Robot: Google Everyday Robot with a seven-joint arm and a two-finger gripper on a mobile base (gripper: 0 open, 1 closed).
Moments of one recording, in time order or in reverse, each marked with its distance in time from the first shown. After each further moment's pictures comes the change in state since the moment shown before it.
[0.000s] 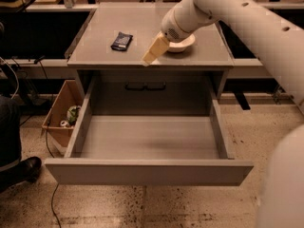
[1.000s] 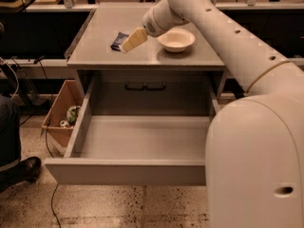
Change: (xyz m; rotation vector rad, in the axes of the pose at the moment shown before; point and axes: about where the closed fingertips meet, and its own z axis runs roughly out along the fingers) arm -0.049 -0.039 0.078 0.022 -0.115 0.164
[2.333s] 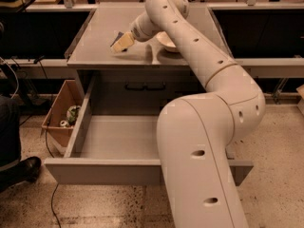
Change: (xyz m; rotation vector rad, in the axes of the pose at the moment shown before) arm 0.009 -0.028 0.098 0.054 0.068 0.194
